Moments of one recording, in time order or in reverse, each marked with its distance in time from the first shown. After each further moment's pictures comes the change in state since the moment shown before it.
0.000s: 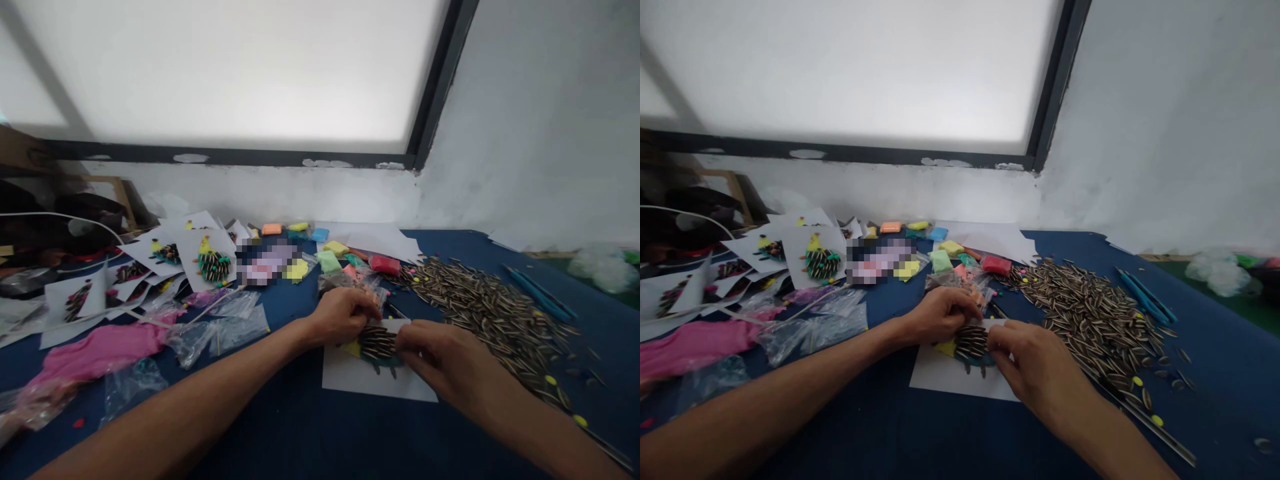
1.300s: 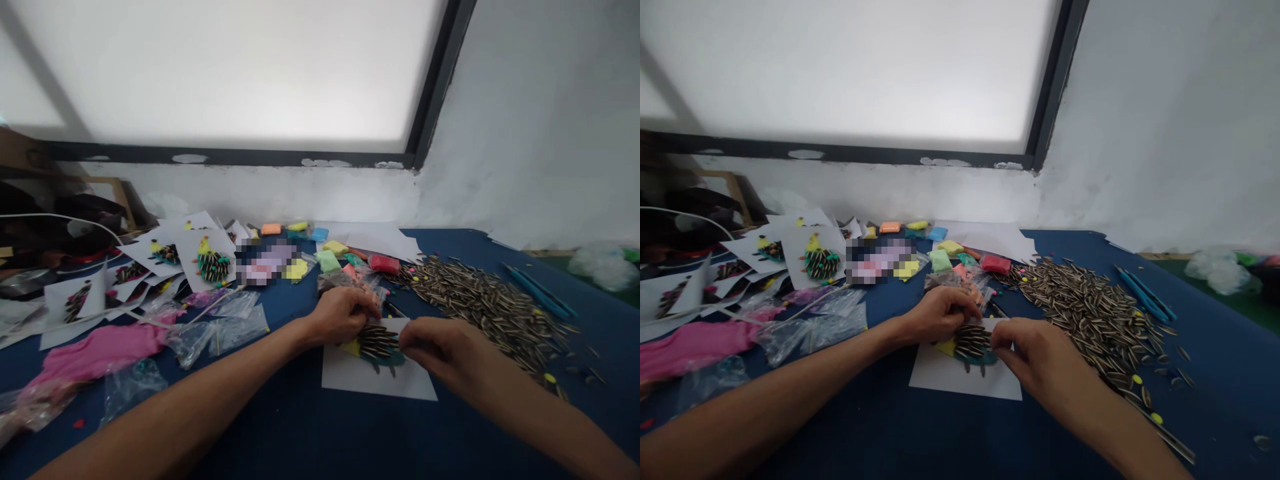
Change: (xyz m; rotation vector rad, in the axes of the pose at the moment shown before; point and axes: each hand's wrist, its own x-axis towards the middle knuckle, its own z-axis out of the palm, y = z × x) left_hand 0.000 0.000 0.000 -0.041 0.004 0.011; right_hand -0.001 0.008 -0.007 0.096 -0.051 0.070
